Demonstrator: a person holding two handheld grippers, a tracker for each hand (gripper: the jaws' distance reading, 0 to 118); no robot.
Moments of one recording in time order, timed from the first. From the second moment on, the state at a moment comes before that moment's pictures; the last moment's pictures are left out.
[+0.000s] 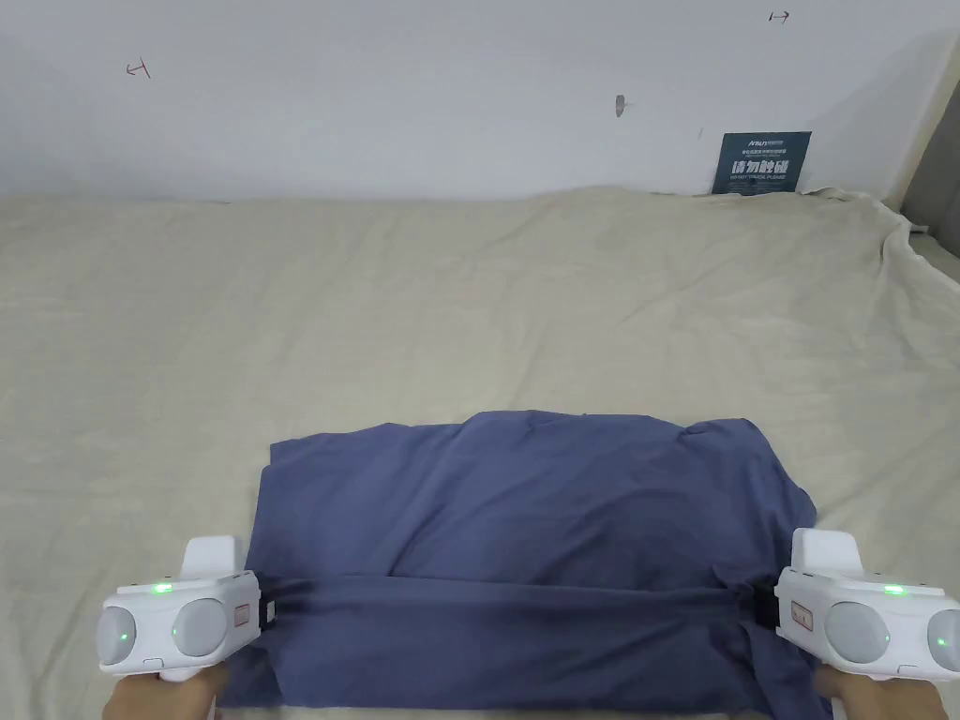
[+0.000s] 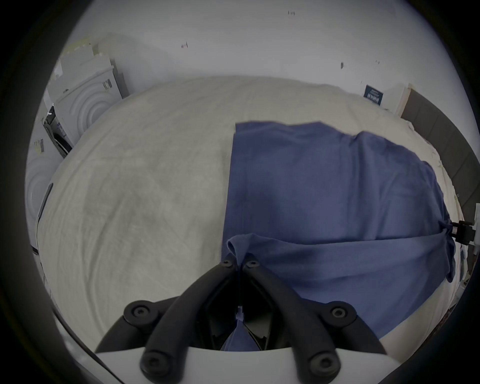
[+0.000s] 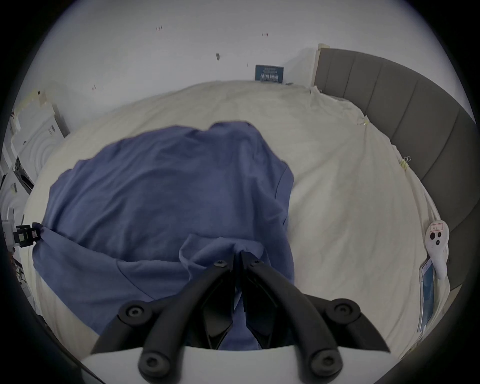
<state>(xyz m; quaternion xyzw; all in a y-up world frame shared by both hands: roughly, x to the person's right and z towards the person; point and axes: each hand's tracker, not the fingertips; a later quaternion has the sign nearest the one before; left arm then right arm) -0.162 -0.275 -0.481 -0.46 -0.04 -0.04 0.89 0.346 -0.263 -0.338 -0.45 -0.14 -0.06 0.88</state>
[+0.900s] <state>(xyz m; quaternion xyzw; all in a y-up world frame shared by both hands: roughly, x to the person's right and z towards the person) -0.165 -0.156 -0.294 -0.24 -0.07 -0.03 0.97 0.280 -0.117 -0.144 -0.19 -0.18 -0.03 0.96</state>
